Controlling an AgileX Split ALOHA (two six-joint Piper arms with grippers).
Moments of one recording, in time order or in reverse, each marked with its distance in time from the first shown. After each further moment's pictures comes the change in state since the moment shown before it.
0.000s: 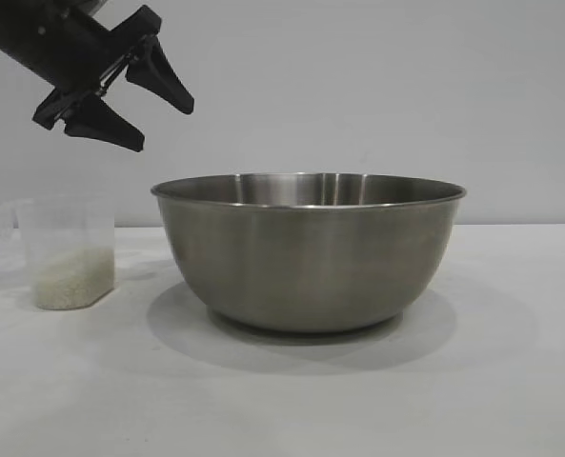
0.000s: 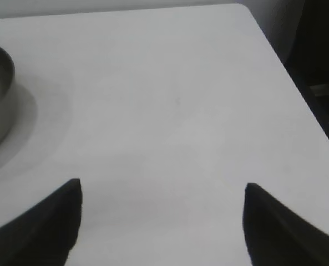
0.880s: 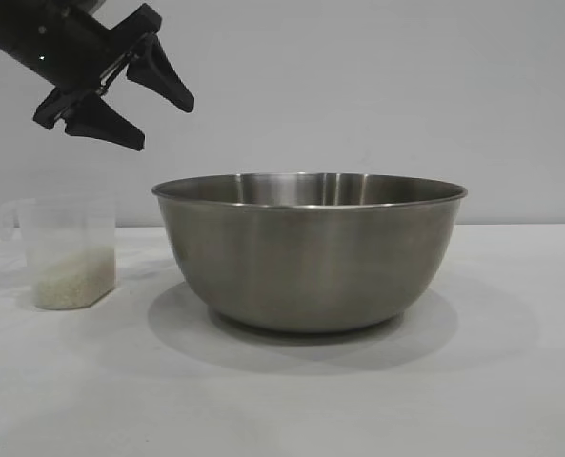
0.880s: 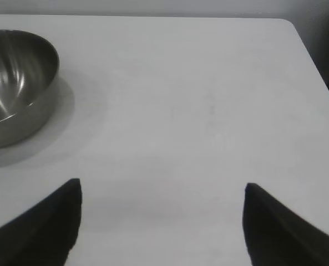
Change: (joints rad) left arm 0.000 0.000 0.000 -0.061 0.011 0.060; right arm 0.149 0.000 0.000 0.000 -0.002 0.000
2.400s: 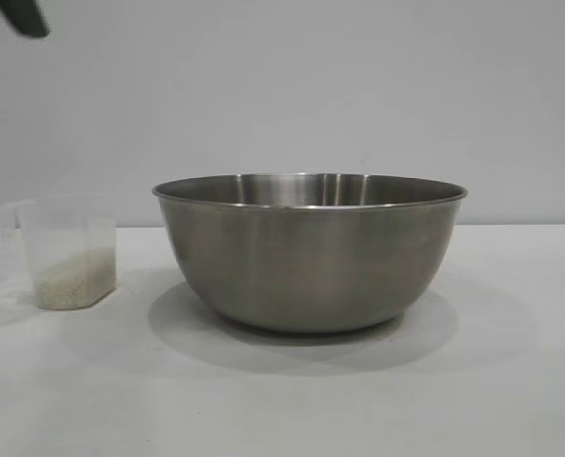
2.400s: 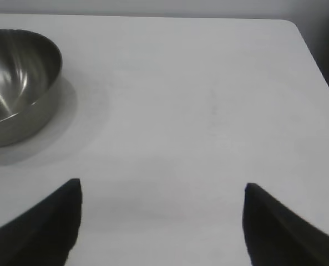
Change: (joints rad) left arm 0.156 -0.272 0.000 1.453 0.535 -1.193; right arm 0.010 0.000 0.000 0.000 0.000 0.000
